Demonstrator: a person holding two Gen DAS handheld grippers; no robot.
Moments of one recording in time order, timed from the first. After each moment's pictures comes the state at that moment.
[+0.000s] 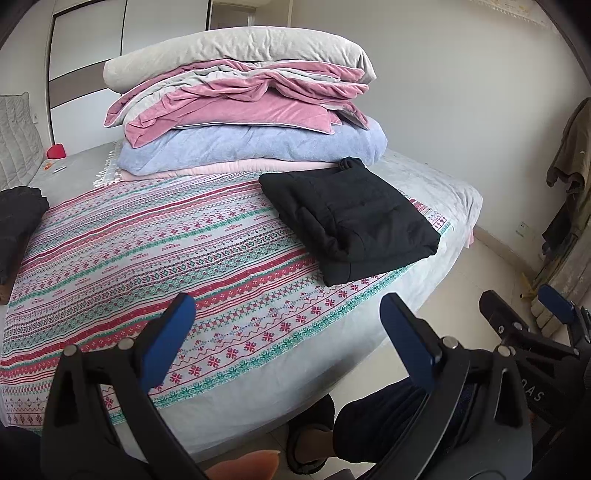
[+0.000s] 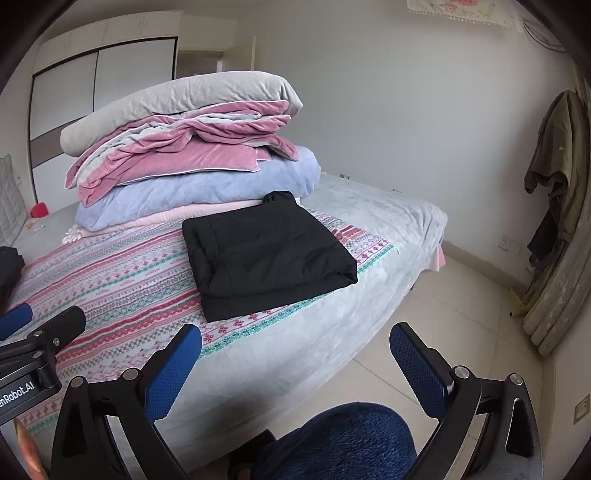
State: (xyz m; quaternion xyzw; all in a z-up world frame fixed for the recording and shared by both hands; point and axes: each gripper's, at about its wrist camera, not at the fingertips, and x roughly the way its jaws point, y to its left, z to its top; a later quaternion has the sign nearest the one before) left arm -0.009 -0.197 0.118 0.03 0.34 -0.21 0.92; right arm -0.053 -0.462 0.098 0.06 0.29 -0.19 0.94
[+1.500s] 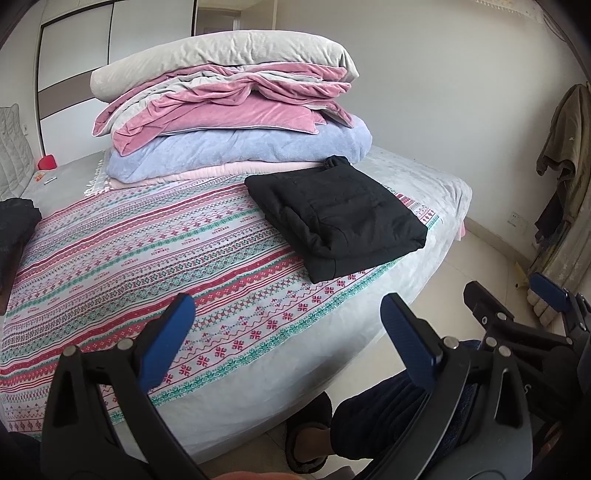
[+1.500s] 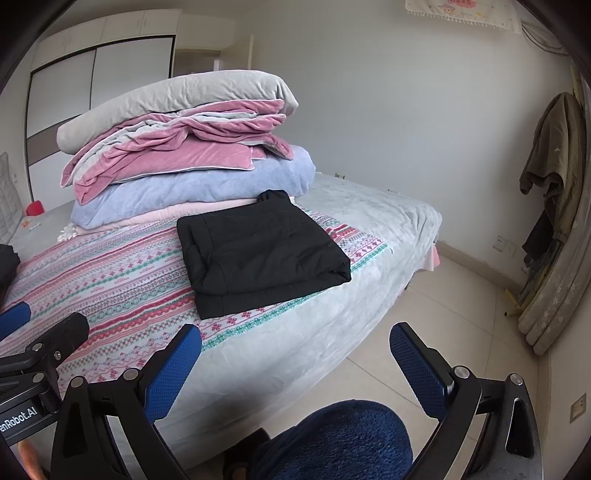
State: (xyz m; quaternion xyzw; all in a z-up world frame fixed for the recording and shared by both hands) left arm -0.023 -0.206 0.119 0.05 0.33 -0.23 0.92; right arm -0.057 -0.467 0.096 0.06 0.29 -0.19 0.93
